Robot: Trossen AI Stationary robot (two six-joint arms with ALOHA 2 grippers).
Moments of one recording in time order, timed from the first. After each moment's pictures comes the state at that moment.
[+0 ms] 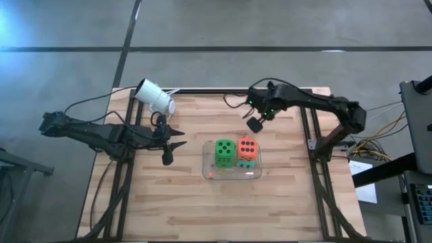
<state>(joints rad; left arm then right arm) -0.18 0.86 0.65 -0.25 -0.40 -0.11 -0.38 1.59 1.37 -1.21 0.11 0.48</state>
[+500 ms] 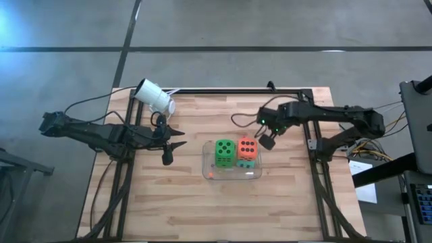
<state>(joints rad) -0.18 0.86 0.65 -0.25 -0.40 -0.10 -0.22 1.37 1.08 -1.11 0.10 0.46</state>
